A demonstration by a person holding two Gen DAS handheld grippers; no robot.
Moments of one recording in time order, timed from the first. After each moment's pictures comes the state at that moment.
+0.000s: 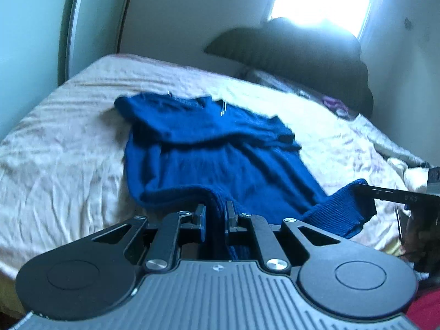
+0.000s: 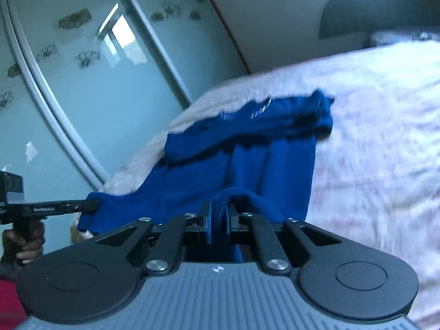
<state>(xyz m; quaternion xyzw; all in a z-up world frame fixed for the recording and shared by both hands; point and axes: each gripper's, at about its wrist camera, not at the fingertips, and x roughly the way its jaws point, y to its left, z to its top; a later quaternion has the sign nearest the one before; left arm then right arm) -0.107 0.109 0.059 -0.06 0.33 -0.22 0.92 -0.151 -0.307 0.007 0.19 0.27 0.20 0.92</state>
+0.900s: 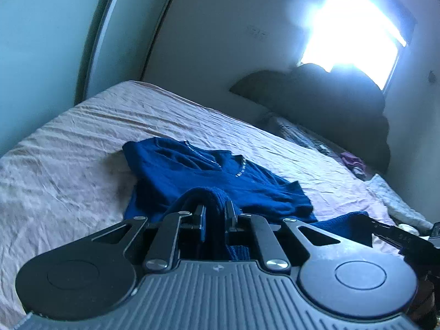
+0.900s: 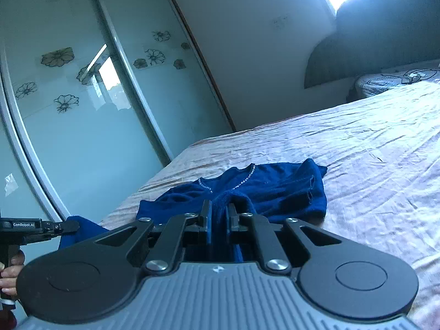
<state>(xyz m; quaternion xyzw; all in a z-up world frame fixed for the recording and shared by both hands) -0.030 0.099 0.082 -0.13 0.28 -0.17 0.94 -0.068 -0.308 0.024 0.20 0.18 0.14 0.95</state>
